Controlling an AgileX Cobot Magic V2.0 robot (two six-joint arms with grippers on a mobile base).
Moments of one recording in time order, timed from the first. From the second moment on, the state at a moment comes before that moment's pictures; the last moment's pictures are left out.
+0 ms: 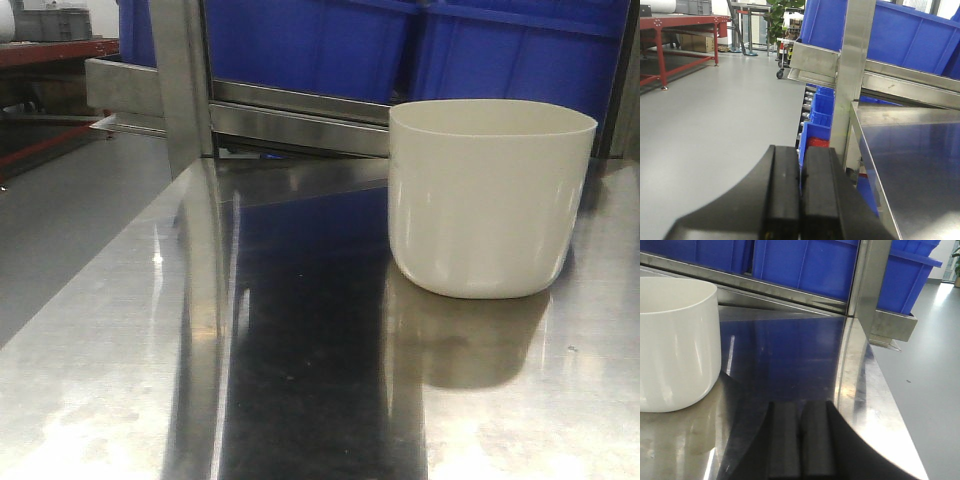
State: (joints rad) left arm -0.03 -0.01 0.01 -0.12 0.08 0.04; right arm 0.01 -0.01 0.03 0.05 0.13 -0.08
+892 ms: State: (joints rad) left arm -0.03 -0.01 0.01 -0.12 0.08 0.04; right arm 0.01 0.02 -0.16 0.00 0.36 -0.09
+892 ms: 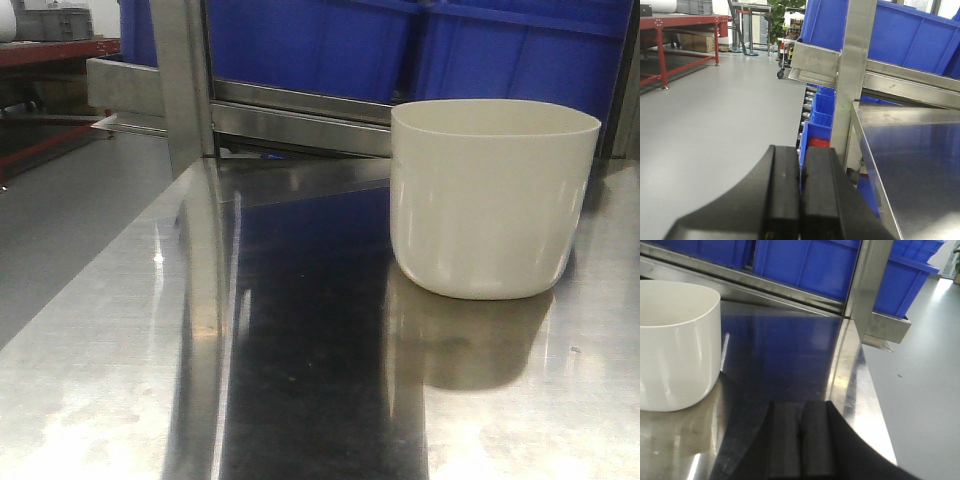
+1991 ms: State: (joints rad) left arm -0.03 -0.01 0.01 -0.12 0.08 0.04; right arm 0.15 1.13 -0.90 -0.30 0.82 0.36
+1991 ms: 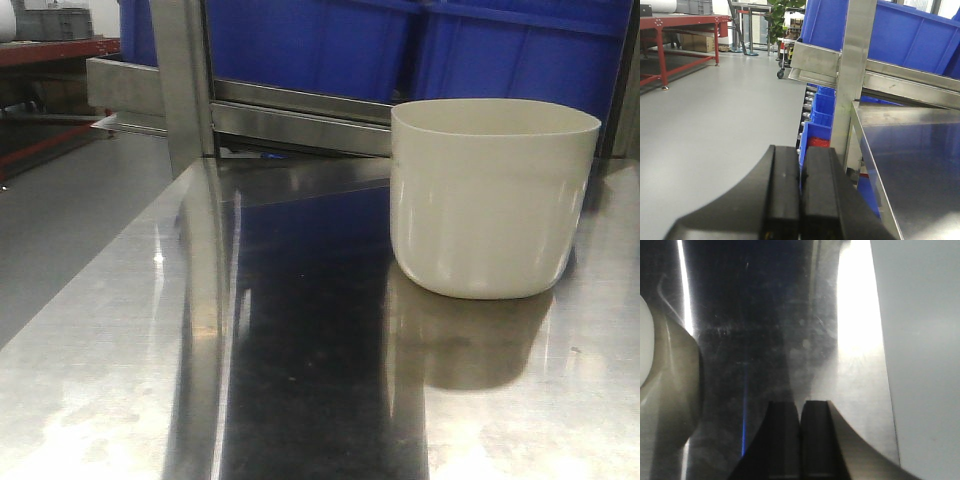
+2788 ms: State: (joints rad) left arm -0.03 -0.01 0.01 -0.12 0.08 0.04; right arm 0.30 1.52 -1.39 -0.09 1.02 0.41
